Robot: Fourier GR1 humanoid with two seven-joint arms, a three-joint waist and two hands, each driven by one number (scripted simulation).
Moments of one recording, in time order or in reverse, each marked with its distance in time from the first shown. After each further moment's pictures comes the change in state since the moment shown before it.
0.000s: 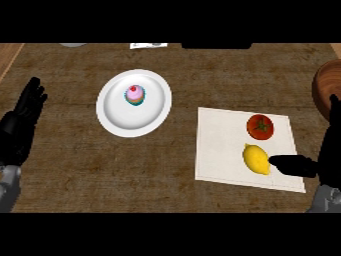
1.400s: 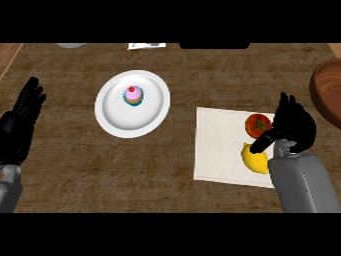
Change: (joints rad) left arm 0.008 -0.088 0.103 -0.012 -0.105 -0.081 0.047; right arm -0.221 0.035 -0.074 0.533 -0.014 0.087 -0.042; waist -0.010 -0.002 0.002
